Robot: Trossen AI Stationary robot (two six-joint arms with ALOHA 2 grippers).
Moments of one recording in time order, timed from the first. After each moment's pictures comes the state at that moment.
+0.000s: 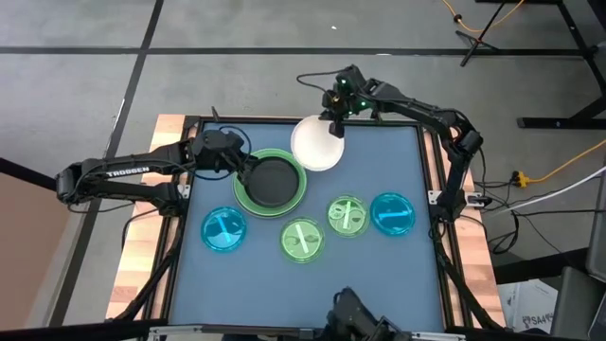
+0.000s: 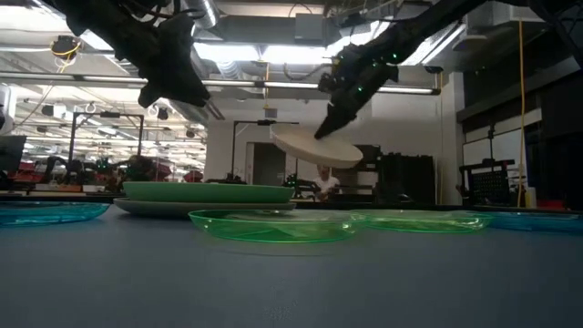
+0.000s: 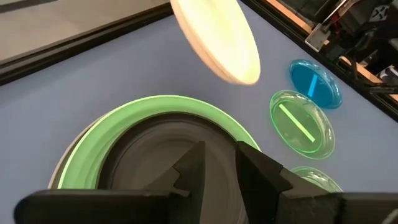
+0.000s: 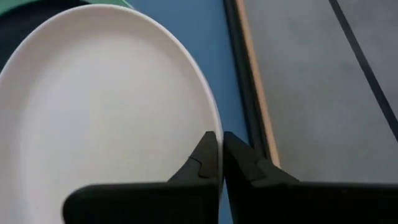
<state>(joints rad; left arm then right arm) 0.36 0.92 0.66 -0.31 -0.04 -0.46 -0.69 1.88 1.58 -0.53 -0.39 -0.53</state>
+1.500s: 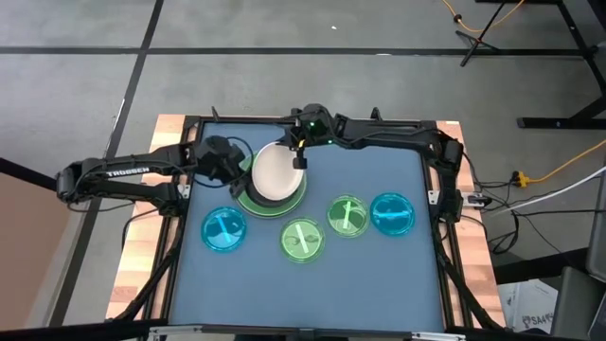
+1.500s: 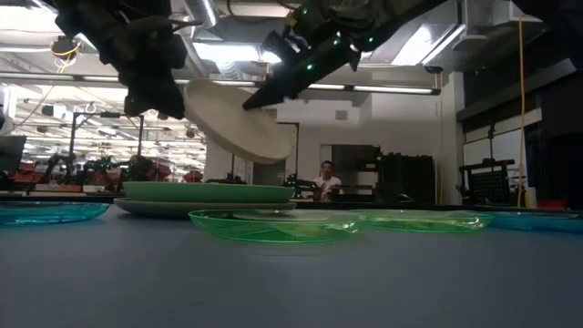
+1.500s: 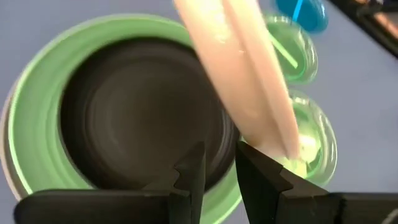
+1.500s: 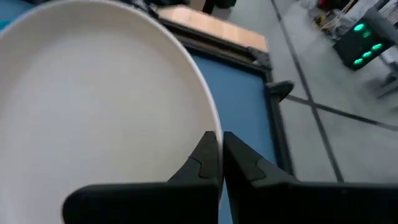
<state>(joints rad) 0.34 0.92 0.66 -0.51 0.15 -0.42 -0.33 1.97 1.58 -0.10 -0.20 -0.50</state>
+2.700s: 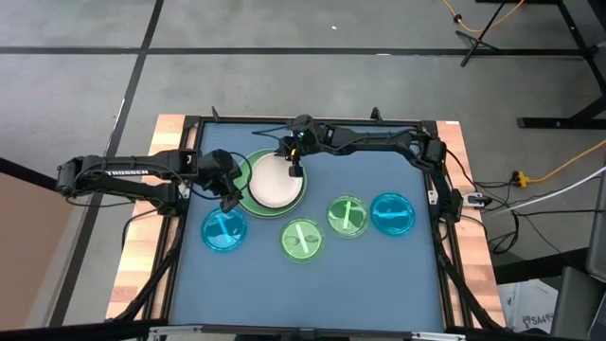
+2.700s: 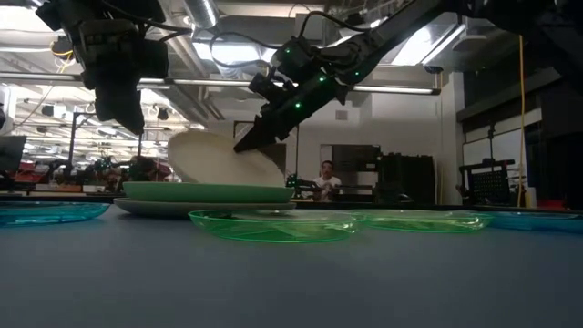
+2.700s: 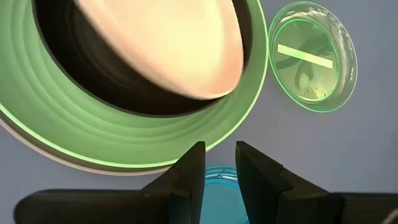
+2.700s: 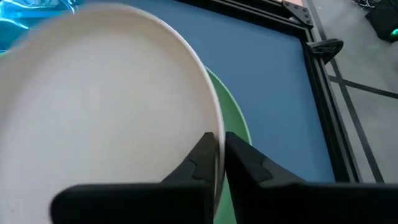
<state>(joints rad) 0.21 0.92 0.66 -0.72 0.14 -0.42 -0.33 2.12 1.58 -0.05 -0.23 -0.47</state>
